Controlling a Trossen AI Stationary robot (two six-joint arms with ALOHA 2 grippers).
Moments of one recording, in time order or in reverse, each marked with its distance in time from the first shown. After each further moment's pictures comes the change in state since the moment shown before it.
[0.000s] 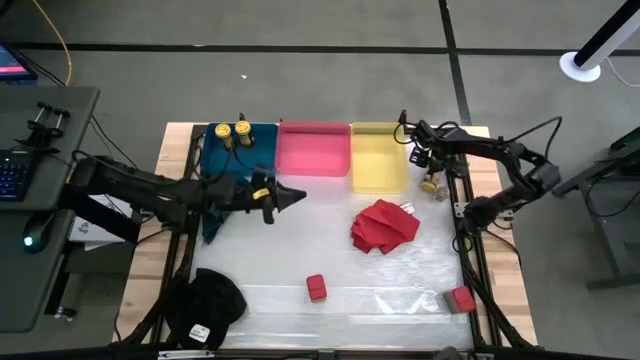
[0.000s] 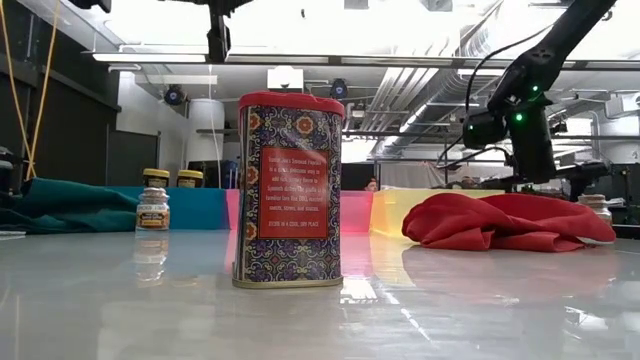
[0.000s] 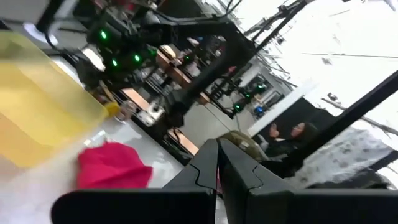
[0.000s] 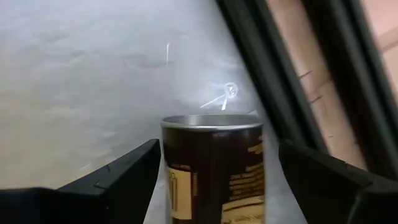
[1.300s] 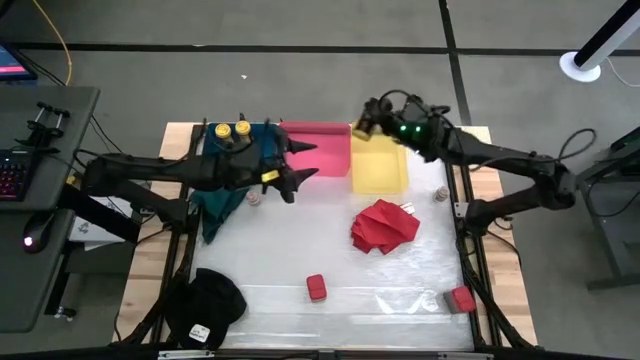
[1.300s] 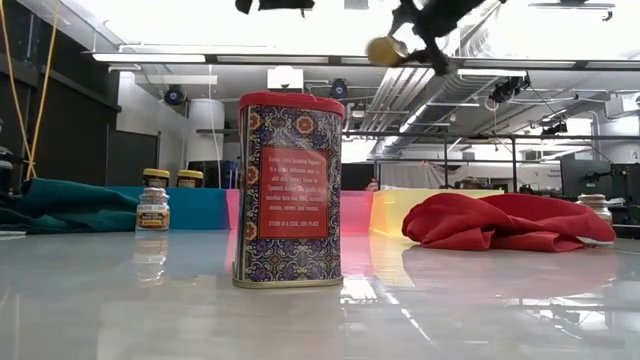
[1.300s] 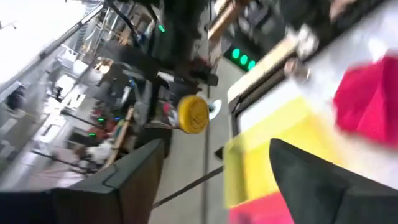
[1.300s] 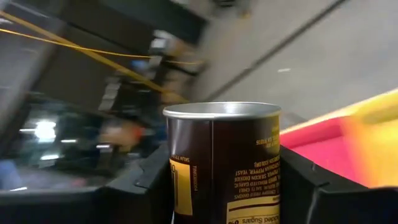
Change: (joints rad) left arm 0.117 0.150 0.450 -0.493 -0.156 1.668; right arm 0.578 -0.196 0.410 0.653 0.169 0.194
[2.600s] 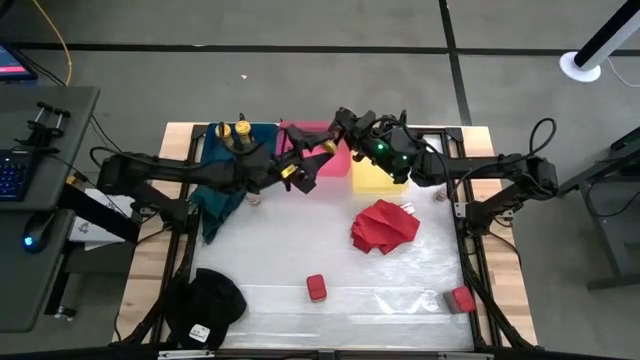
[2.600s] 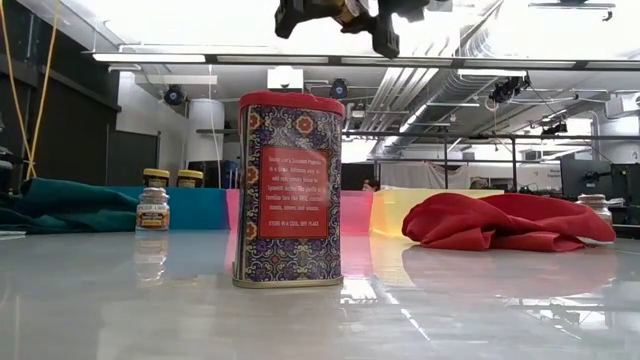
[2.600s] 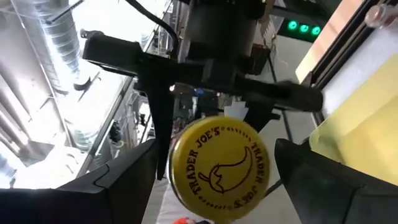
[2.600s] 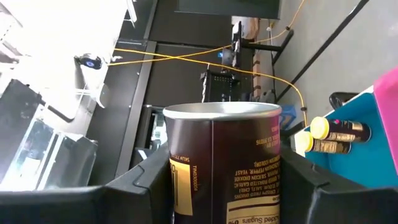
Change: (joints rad) left arm 0.019 0.150 0.001 0.376 -0.081 0.464; right arm 0.238 0.174 -0.001 0.520 0.117 0.199
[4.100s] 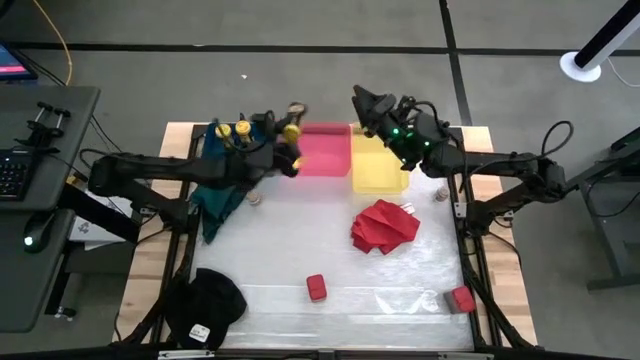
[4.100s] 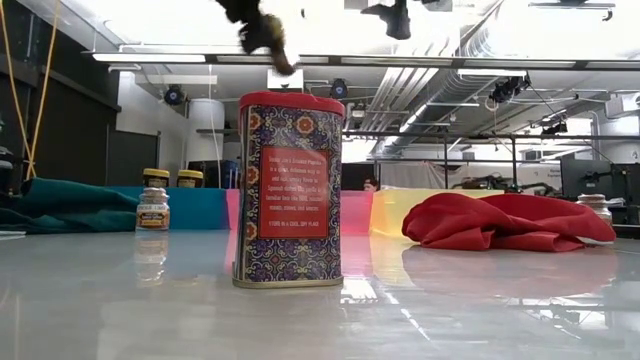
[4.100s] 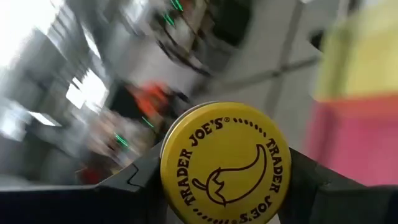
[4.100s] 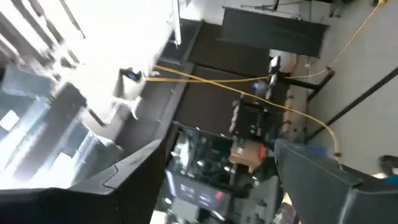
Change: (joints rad) left arm 0.035 -0.091 0.000 -0.422 -0.515 -0.585; right arm -0.086 -0.078 -0.001 0.151 -0.025 -0.245
